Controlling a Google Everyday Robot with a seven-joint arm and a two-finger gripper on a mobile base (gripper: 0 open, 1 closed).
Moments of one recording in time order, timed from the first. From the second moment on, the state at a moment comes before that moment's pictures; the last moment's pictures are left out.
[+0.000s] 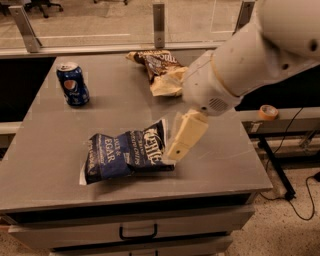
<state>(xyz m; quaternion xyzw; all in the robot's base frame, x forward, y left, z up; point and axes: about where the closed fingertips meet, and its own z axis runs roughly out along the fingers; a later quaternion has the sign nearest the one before) 0.456 -0.017 0.935 -0.68 0.65 0.13 0.32</state>
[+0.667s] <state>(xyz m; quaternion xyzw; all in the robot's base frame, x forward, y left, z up) 0.462 0.046 0.894 -0.67 0.65 0.16 0.34</state>
